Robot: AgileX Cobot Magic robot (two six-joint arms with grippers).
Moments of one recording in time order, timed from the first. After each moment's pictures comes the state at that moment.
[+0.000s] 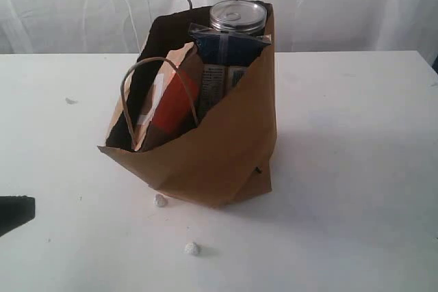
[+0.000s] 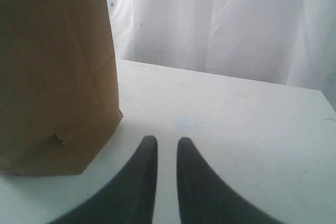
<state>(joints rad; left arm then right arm) -0.15 0.61 -0.34 -0.70 0.61 0.43 0.26 0.03 -0.01 -0.04 0.14 0.00</state>
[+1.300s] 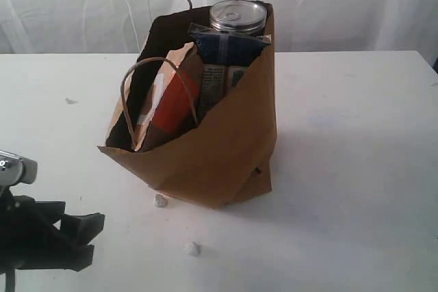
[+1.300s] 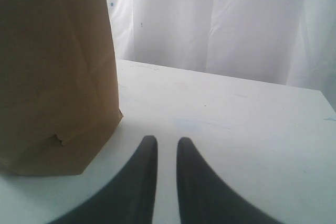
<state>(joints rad) -0.64 1.14 -0.18 -0.22 -0.27 -0.02 0.26 0.03 -0.01 -0.04 0.14 0.00</state>
